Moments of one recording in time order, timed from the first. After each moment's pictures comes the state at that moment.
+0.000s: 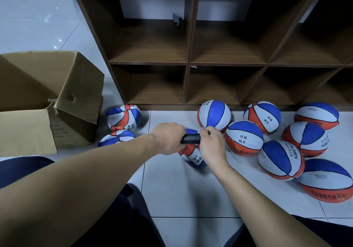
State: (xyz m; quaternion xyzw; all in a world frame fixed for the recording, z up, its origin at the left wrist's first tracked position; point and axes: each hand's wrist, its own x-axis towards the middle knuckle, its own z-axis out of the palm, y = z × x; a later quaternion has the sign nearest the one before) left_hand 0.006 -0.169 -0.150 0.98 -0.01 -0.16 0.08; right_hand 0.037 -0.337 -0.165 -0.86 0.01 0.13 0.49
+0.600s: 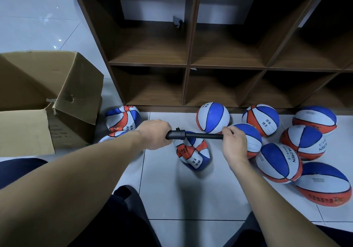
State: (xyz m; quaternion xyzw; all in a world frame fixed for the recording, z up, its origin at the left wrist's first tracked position) left_hand 0.006 -0.125 -0.152 0.98 0.03 -0.17 0.08; right_hand 0.074 -0.388 -0.159 -0.85 0.06 0.08 0.52
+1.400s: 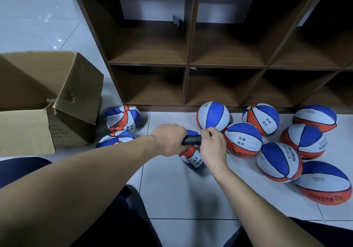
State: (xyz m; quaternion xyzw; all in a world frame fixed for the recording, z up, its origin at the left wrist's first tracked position) left_hand 0.006 -0.176 -0.139 0.98 -0.01 -0.17 0.09; right_hand 0.037 -0.341 -0.166 -0.86 0.01 0.09 0.50
